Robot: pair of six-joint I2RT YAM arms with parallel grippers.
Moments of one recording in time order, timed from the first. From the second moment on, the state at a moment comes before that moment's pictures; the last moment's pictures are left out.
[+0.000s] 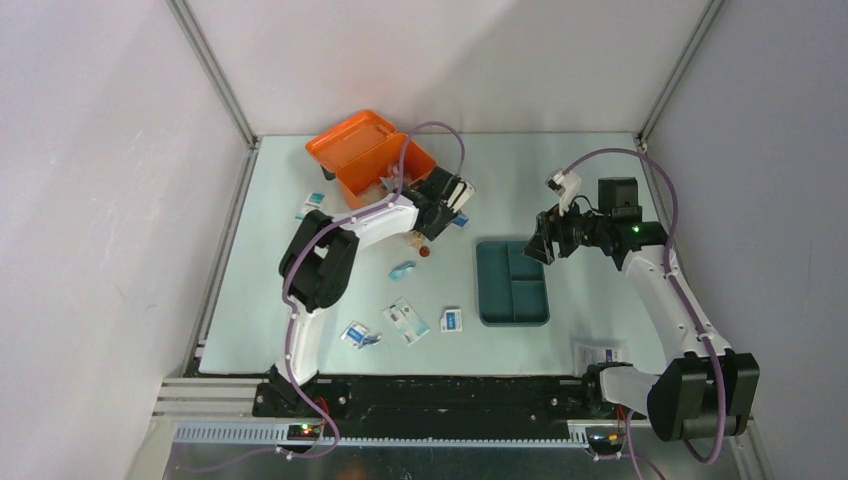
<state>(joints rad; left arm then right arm) -0.66 2.10 1.57 -0.47 -0.22 0.24 0.08 1.18 0.99 -0.61 -0.75 -0.29</state>
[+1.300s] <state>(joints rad) -0.60 1.70 1.53 -0.57 0.14 0.36 0.08 1.17 0.98 -0.60 -0.75 -0.29</state>
